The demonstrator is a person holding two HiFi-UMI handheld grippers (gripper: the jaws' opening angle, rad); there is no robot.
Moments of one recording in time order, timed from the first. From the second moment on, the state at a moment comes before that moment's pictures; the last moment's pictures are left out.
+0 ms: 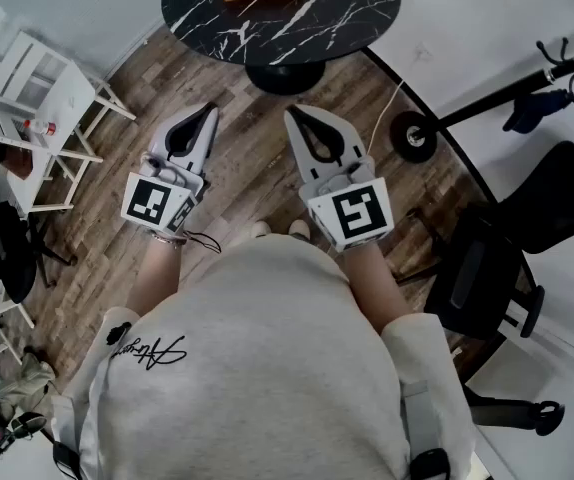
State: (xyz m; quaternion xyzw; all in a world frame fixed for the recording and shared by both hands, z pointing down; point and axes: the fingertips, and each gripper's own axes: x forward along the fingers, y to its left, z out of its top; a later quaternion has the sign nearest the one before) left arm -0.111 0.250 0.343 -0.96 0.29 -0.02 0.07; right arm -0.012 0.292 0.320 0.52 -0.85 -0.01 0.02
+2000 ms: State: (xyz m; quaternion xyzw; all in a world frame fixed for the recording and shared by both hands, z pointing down) left arm -0.169 0.269 0.349 -0.97 0.23 0.00 0.06; right arm -0.069 0.316 0.315 0.58 -0.82 -0.02 0.01
